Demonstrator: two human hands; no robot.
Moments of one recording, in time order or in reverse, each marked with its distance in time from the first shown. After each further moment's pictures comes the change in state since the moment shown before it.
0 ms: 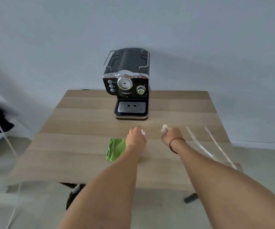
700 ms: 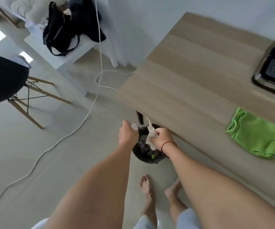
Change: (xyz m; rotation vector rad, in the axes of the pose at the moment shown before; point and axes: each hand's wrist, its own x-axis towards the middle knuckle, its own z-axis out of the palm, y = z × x) left_hand -0.089 -0.441 -0.087 -0.362 0.162 -0.875; right_hand -0.137 -0.221 0.386 -0.075 -0.612 -0.188
